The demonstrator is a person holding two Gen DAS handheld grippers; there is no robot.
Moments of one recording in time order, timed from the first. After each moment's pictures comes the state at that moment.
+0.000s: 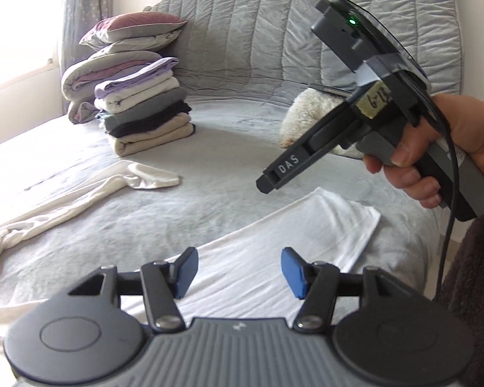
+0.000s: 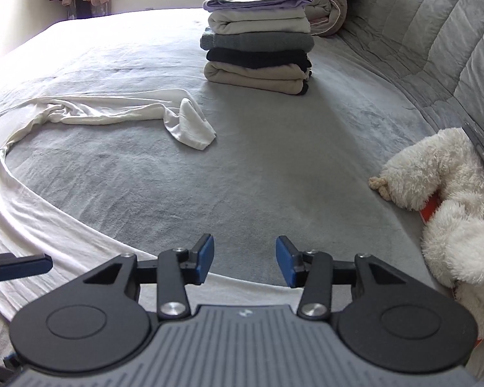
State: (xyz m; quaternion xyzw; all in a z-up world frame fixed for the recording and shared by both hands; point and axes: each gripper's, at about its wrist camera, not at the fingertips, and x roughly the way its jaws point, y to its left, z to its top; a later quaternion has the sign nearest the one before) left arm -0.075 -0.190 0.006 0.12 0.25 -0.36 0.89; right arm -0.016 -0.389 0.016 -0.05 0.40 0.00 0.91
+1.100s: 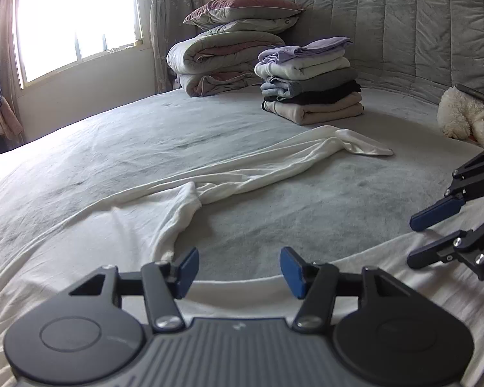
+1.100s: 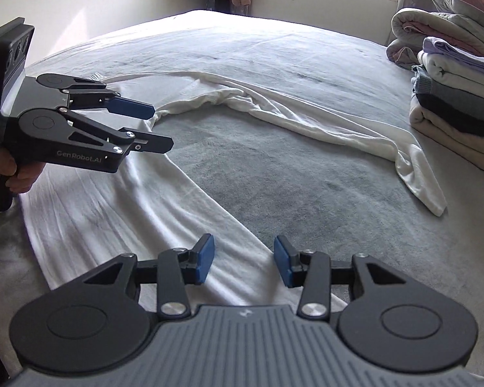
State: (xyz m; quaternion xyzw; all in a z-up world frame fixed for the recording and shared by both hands) left arm 0.049 -0.022 -0.028 0.13 0.26 -0.23 0.93; right arm 0.006 -0.245 -0.025 -0.10 0.36 0.22 0.90
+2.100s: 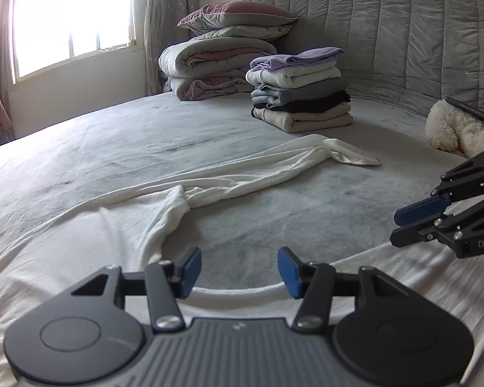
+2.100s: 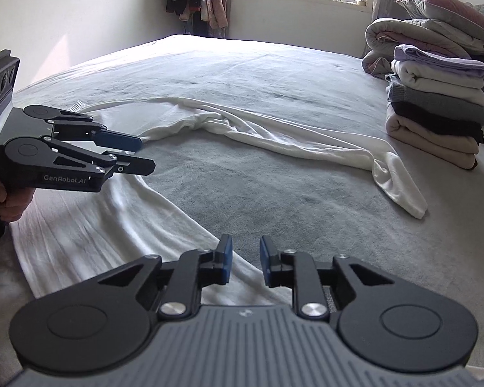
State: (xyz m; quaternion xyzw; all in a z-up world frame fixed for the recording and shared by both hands) left arm 0.048 -0.018 -0.025 0.12 0.26 -0.26 0.92; right arm 0.004 -0.253 -0.023 -0.08 0.32 0.19 0.92
